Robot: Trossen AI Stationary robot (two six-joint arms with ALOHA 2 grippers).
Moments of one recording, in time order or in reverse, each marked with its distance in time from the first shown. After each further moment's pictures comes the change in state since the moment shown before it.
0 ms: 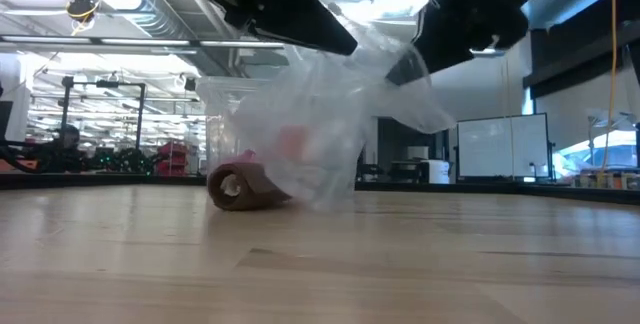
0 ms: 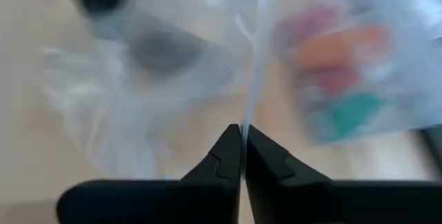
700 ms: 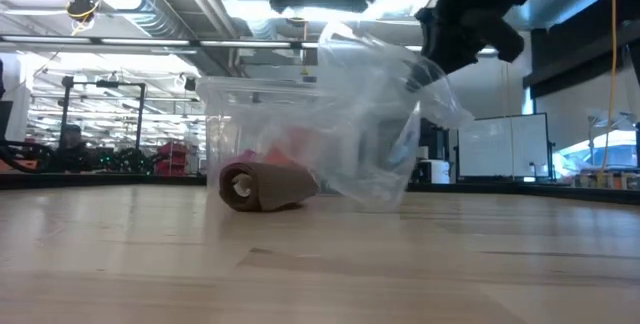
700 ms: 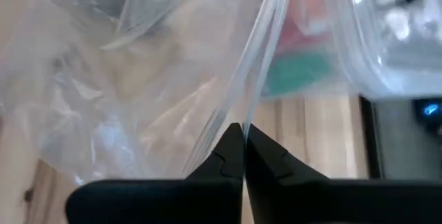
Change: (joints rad) left arm 0.129 -0.088 0.144 -0.193 0.144 -0.097; right arm -0.193 -0.158 0.001 -0.261 -0.100 -0.301
